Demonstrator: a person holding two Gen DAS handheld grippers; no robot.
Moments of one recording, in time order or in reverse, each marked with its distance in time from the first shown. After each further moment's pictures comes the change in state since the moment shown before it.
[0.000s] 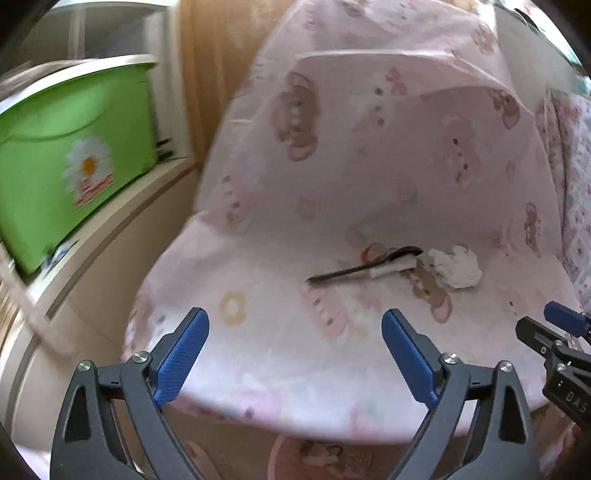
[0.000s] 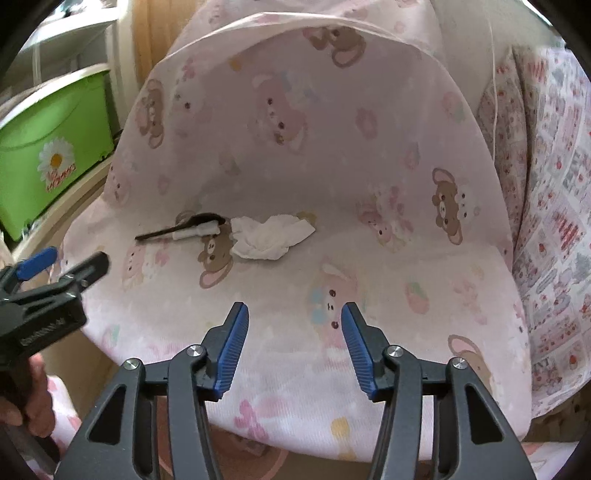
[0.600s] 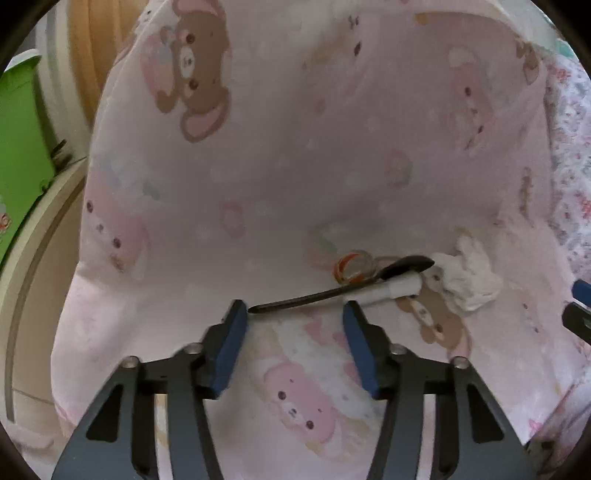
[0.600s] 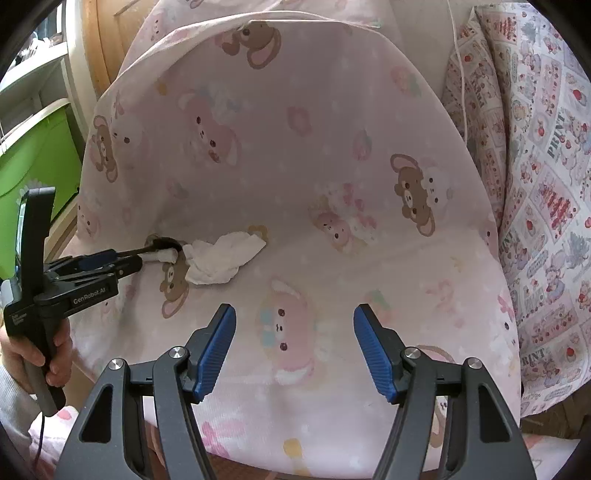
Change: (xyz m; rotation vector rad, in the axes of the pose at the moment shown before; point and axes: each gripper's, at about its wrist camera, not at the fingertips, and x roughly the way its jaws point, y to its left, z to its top) left arm 0.096 -0.013 0.047 0.171 0.171 -0.255; right arm 0.004 -0.045 0.021 0.122 0.030 -0.016
